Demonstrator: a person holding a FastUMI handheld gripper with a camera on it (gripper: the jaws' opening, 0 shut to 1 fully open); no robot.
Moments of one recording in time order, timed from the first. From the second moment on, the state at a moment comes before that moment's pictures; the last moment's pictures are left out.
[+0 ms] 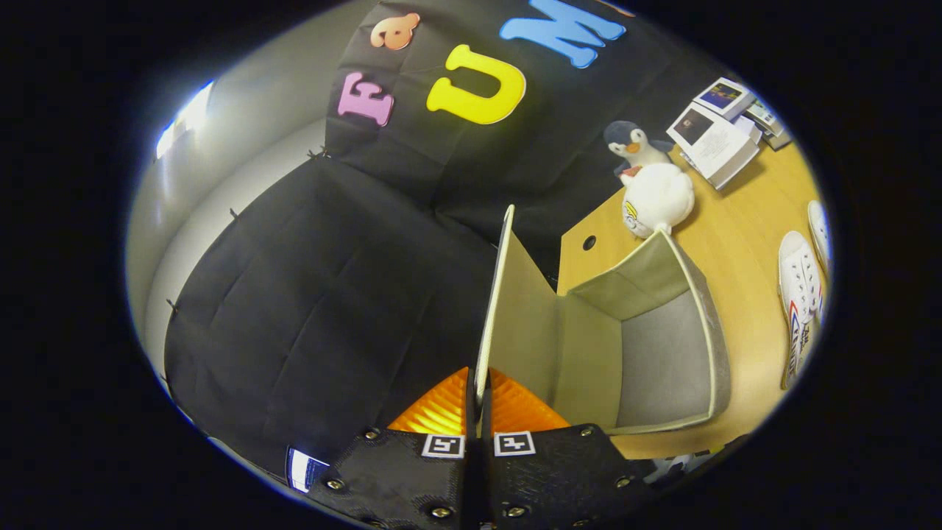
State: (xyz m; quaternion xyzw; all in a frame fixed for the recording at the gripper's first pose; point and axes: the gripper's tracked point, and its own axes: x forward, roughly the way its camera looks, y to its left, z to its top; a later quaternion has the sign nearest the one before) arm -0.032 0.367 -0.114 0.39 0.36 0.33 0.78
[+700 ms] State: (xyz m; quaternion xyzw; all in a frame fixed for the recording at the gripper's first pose) arm -0.051 0.460 -0.108 0.28 0.34 0.41 0.80
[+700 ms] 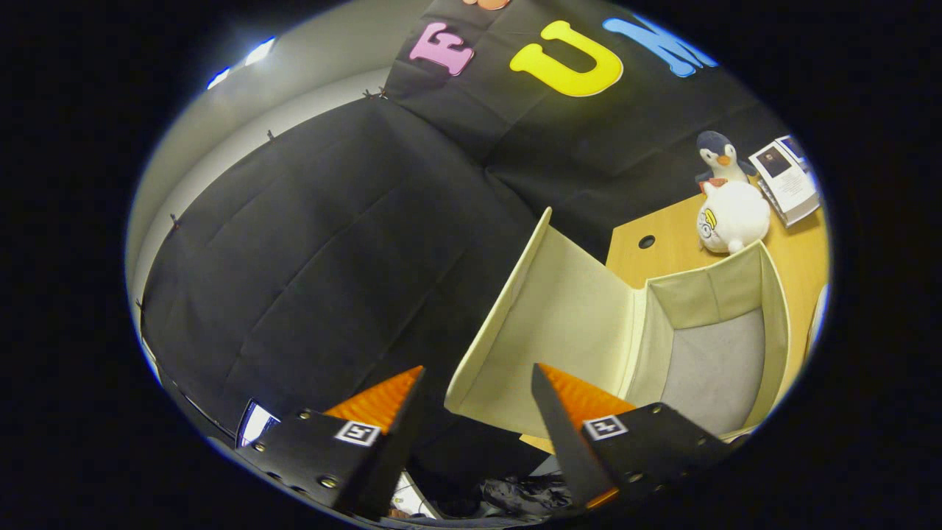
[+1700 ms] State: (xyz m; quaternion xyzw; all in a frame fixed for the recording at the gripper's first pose) arm 0.015 0.251 -0.122 0.14 0.27 0.24 0.92
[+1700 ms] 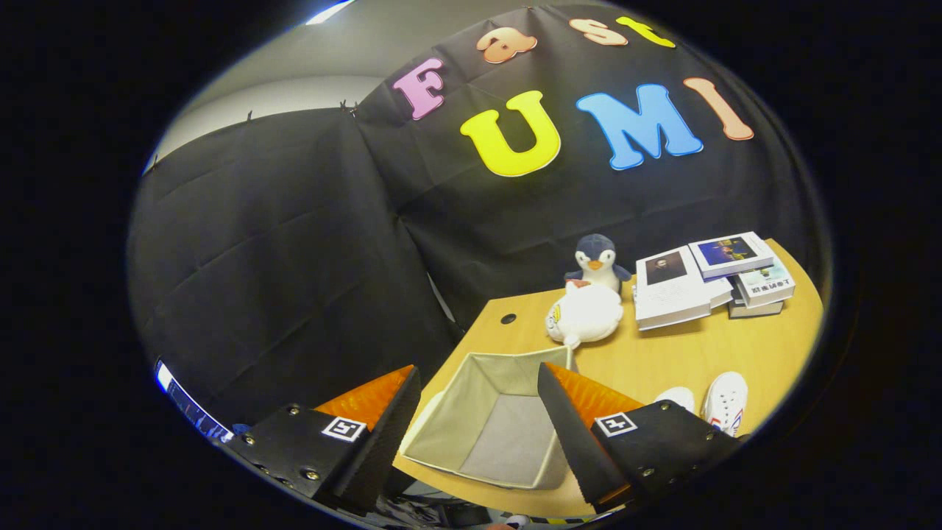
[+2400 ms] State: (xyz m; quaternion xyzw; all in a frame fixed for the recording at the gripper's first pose) arm 0.015 0.114 -0.227 0.02 0.34 0.13 0.93
